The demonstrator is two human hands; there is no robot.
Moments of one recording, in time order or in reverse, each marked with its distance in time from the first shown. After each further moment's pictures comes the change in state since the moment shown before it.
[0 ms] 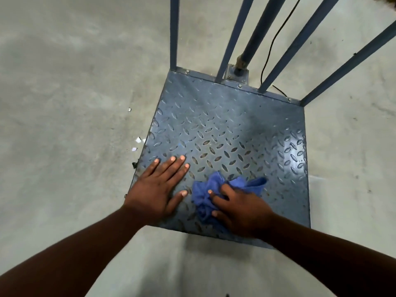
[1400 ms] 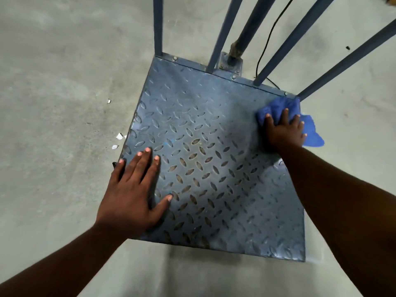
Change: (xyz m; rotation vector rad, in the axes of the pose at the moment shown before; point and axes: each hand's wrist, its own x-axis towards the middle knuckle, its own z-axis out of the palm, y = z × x) left_hand -0.004 0.001 0.001 0.005 -0.027 -0.262; right_hand 0.080 0.205 -0.016 0.371 0.076 1.284
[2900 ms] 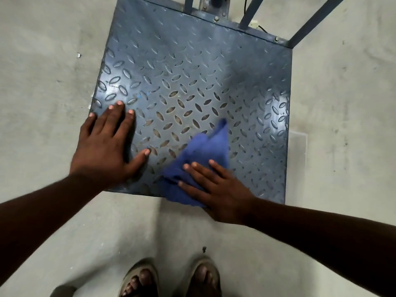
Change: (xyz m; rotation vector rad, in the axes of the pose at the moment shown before) left_hand 0.000 0.008 0.004 0.003 0.175 0.028; right_hand -0.236 0.105 0.074 -0.411 -0.058 -1.486
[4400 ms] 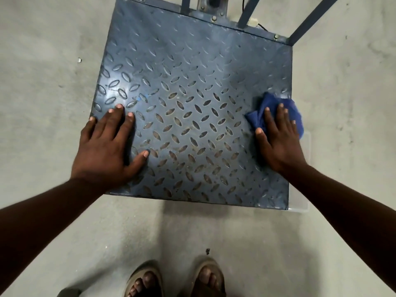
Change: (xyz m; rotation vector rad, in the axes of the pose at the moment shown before) left_hand 0.001 -0.004 0.001 0.005 -0.050 0.002; right_hand -0.031 0.128 -0.024 0.362 0.103 0.966
